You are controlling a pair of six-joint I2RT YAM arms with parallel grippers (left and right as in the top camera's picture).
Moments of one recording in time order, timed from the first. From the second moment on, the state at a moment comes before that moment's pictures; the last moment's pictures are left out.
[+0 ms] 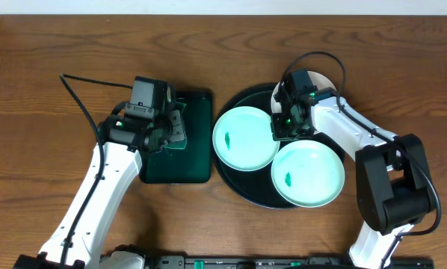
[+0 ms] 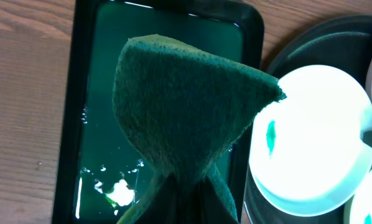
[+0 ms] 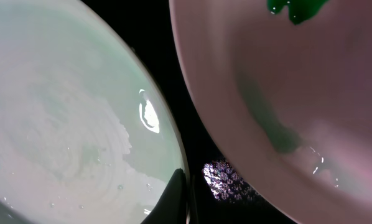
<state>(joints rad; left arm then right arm) -0.23 1.36 1.08 -0.81 0.04 -0.38 0.34 1.94 1.25 -0.69 -0.22 0.24</state>
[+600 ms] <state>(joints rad) -0.23 1.42 1.08 -0.81 -0.03 -0.38 0.34 1.94 1.25 -0.69 -0.22 0.31</state>
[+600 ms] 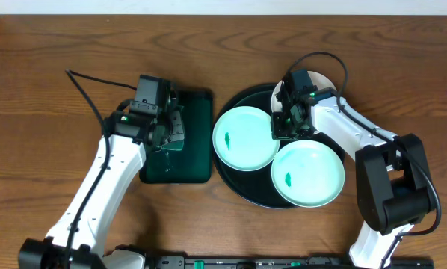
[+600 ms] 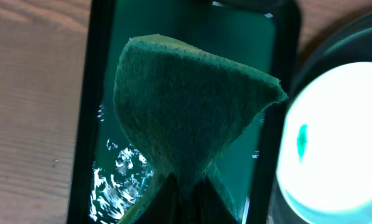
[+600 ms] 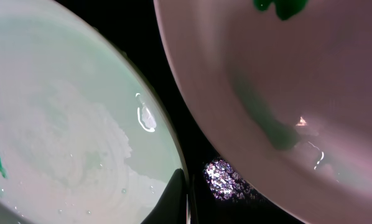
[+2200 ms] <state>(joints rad) -0.23 1.48 1.22 -0.96 -0.06 -0.38 0.35 1.94 1.25 -0.68 -0.22 0.35</state>
